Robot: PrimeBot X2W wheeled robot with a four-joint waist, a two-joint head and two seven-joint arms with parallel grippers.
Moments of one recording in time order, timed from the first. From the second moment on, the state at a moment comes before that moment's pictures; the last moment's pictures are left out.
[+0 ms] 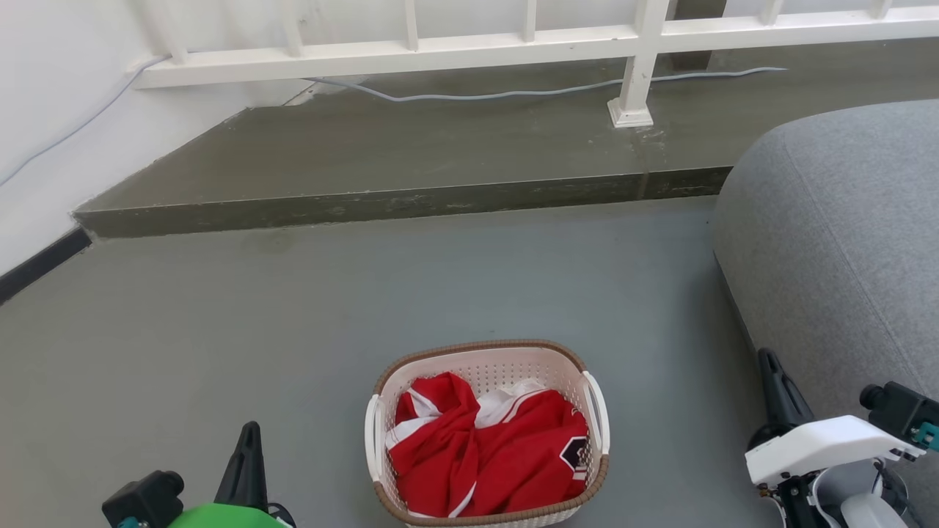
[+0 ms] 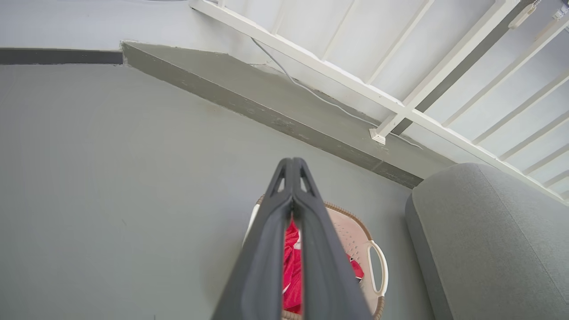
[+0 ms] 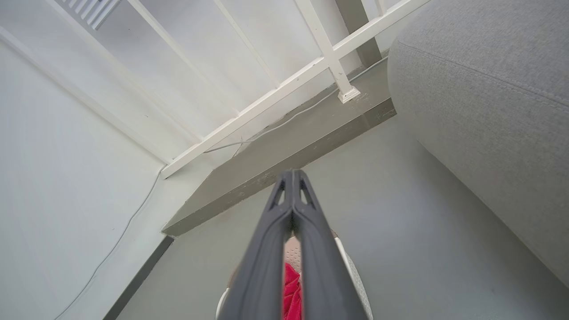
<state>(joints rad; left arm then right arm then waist) 0.14 0.07 -0.20 0.11 -0.70 0.07 -0.18 0.09 -0.15 0.18 0.17 0.75 -0.06 -0.17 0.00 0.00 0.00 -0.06</state>
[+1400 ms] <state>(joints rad) 0.04 0.09 -0.10 0.18 -1.28 -0.03 -0.05 0.02 -0.12 0.04 0.22 1.28 0.04 -0.03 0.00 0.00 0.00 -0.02</state>
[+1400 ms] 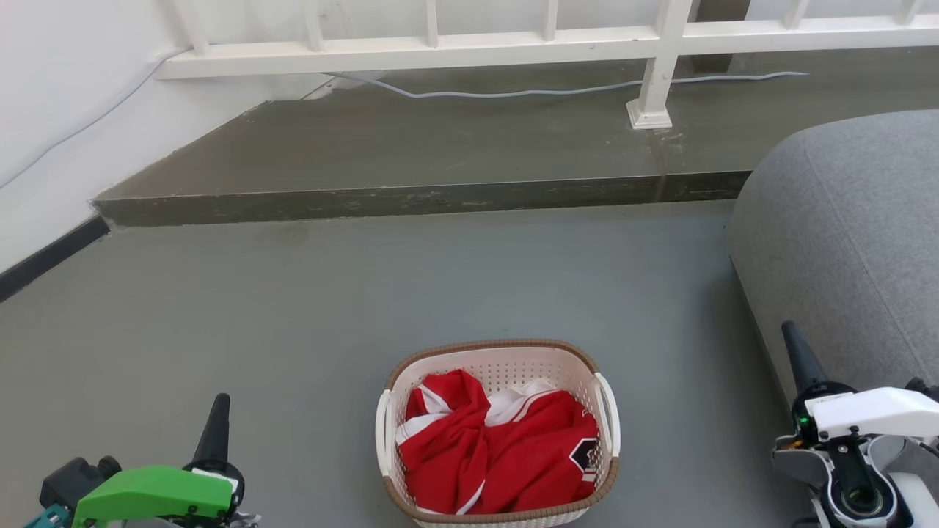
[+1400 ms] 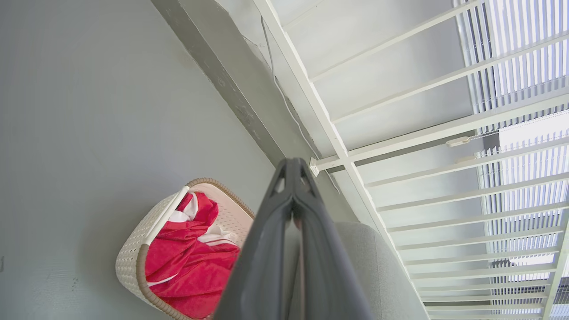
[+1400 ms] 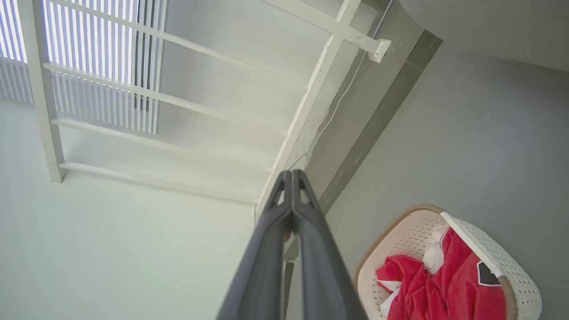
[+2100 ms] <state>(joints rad) -0.01 0.09 -0.05 0.22 -1.57 -0.09 0.00 -0.02 -0.10 -0.03 0.25 1.55 0.09 0.03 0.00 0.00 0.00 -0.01</state>
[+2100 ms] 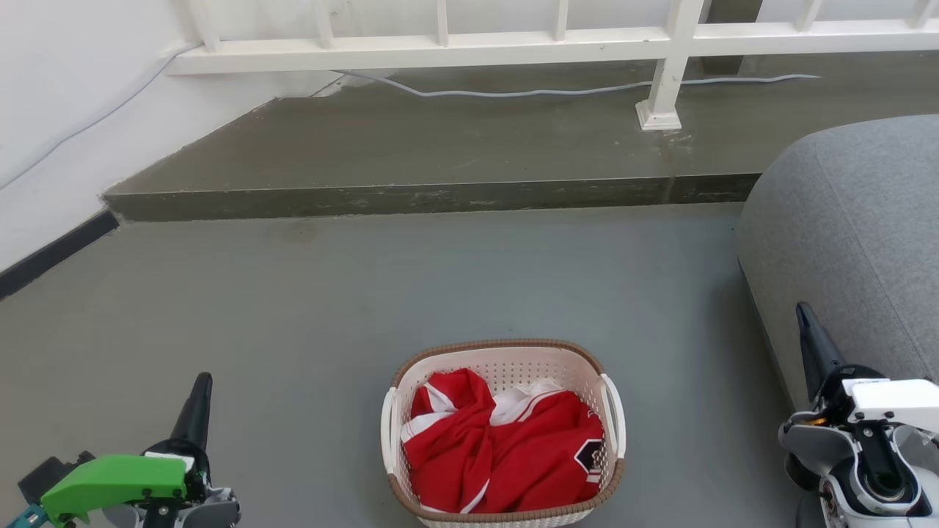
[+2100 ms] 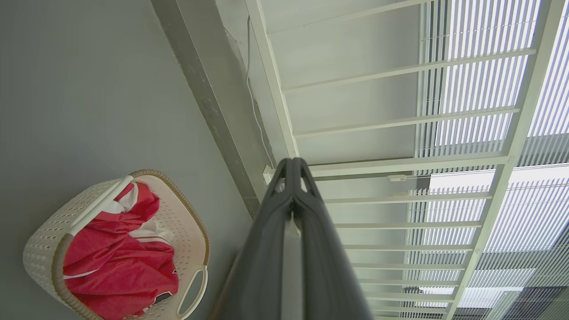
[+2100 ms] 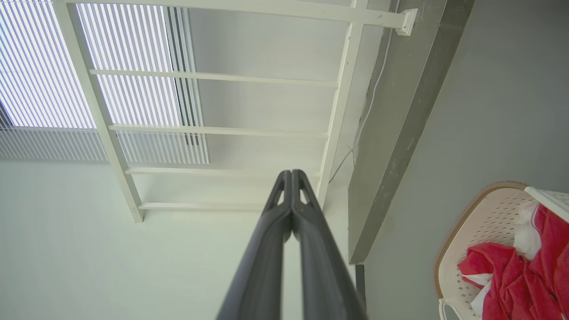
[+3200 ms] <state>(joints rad) -0.04 0.10 -0.03 0.26 -1.69 -0.12 0.03 -0.05 -0.09 -0.06 0.27 1.66 0.11 0.05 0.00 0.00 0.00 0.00</state>
